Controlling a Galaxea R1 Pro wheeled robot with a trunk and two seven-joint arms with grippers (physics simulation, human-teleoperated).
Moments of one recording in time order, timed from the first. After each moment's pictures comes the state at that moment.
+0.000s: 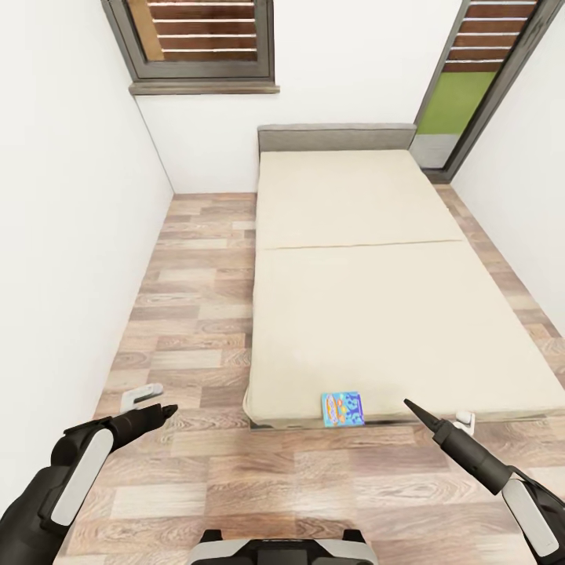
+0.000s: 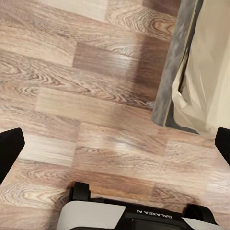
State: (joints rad) left arm -0.37 0.23 0.02 -1.36 0.58 0.78 0.16; right arm -0.35 -0.30 -0.25 -0.89 -0.73 0.36 1.02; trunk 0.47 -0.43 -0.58
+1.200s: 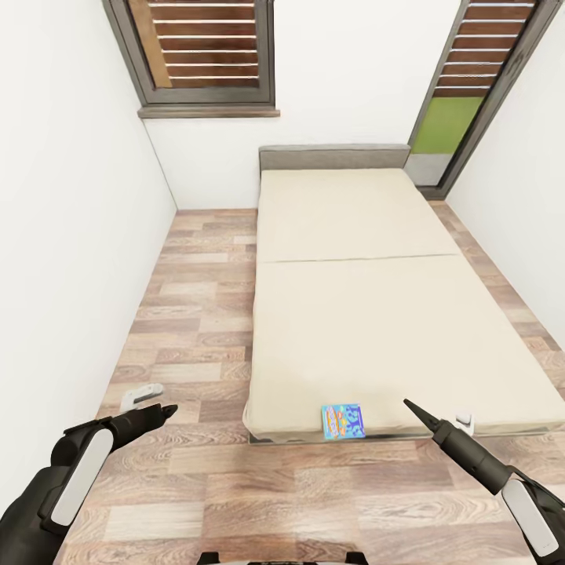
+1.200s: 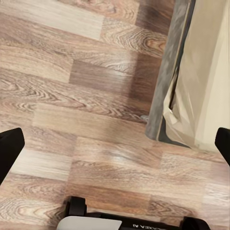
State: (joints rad) left arm -0.37 0.23 0.02 -1.36 0.58 0.78 0.16; right arm -0.35 -0.30 -0.25 -0.89 -0.73 0.36 1.02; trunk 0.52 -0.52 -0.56
